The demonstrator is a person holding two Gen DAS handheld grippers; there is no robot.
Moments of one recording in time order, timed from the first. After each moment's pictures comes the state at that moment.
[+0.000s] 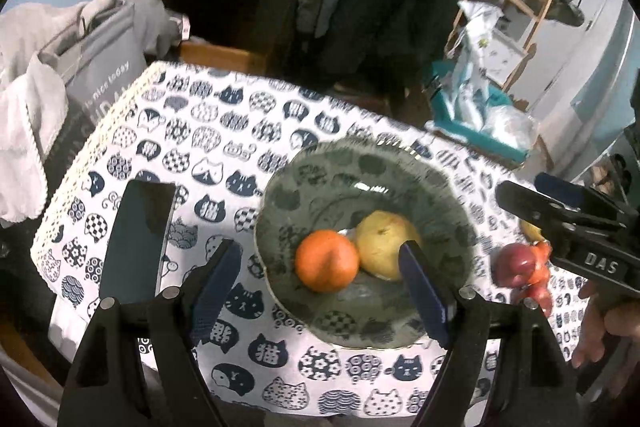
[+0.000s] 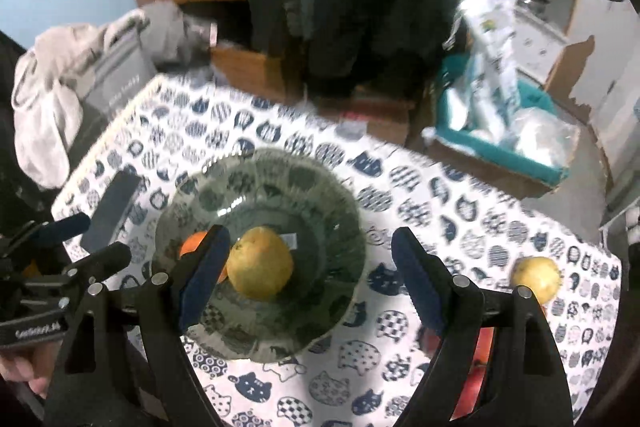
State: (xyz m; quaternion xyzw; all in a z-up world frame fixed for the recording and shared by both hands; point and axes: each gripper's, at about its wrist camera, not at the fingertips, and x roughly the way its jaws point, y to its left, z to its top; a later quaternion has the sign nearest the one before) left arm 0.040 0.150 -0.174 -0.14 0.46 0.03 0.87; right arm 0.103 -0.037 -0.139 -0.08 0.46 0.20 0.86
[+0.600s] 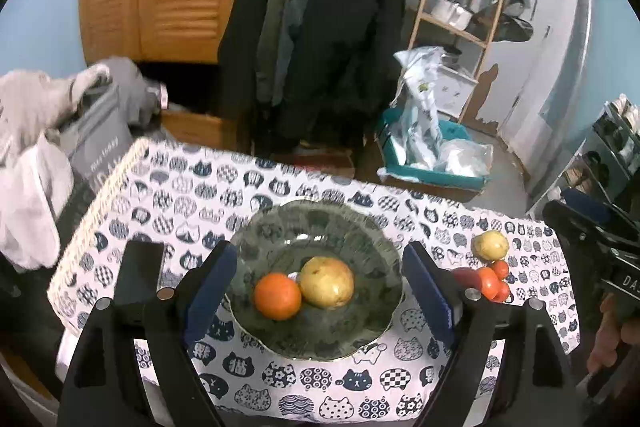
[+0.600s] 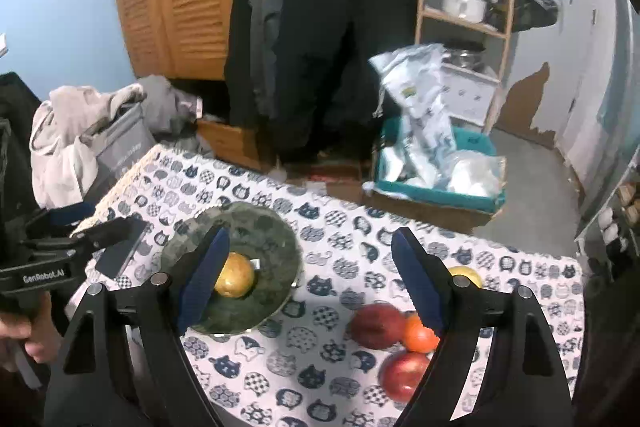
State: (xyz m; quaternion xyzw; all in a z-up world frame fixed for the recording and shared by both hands) left arm 0.013 0.099 -0.092 -0.10 0.38 0.00 0.92; right arm 0.034 -0.129 -0.048 -0.05 0.35 0.17 0.92
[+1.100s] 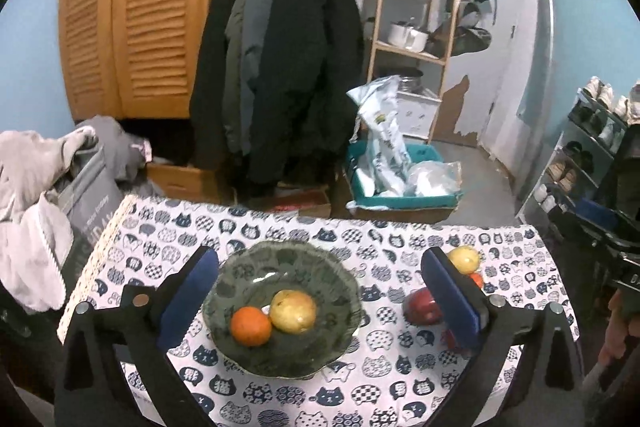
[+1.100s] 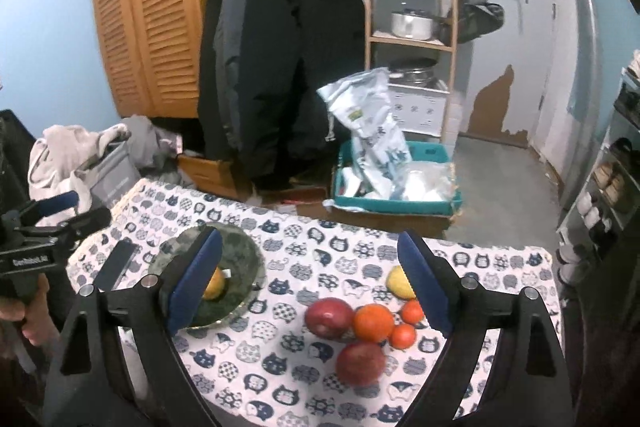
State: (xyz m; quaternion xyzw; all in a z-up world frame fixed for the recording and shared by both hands) left arm -0.006 0.045 -0.042 -0.05 0.32 -0.03 0.95; right arm -0.006 -0.212 -0.015 -0.02 0.31 0.13 0.94
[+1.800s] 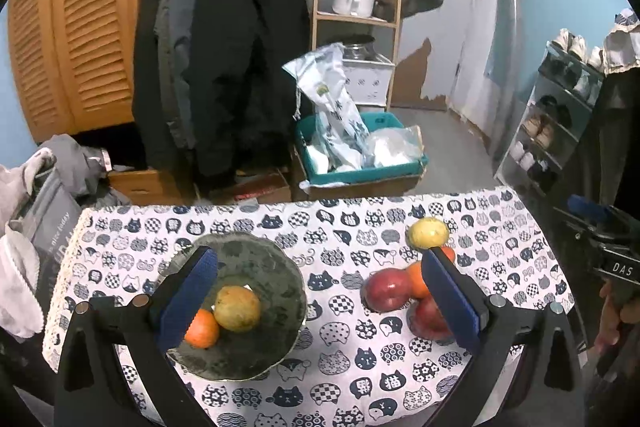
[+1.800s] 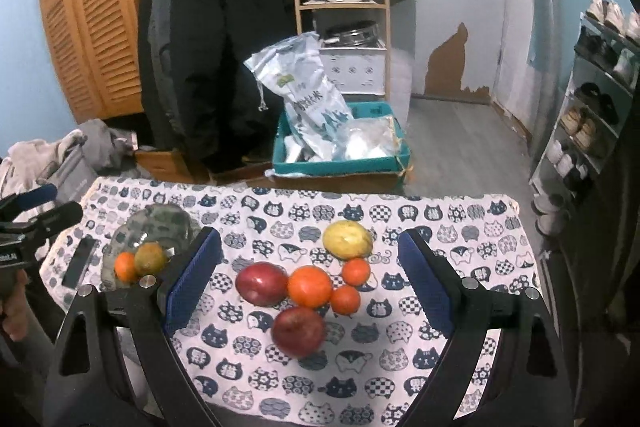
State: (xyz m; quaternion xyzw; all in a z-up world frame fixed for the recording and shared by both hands) left arm 0.017 -0.034 -0.064 -0.01 0.36 -0.09 0.93; right arm -0.007 -0.296 -0.056 0.02 0.35 0.07 0.93
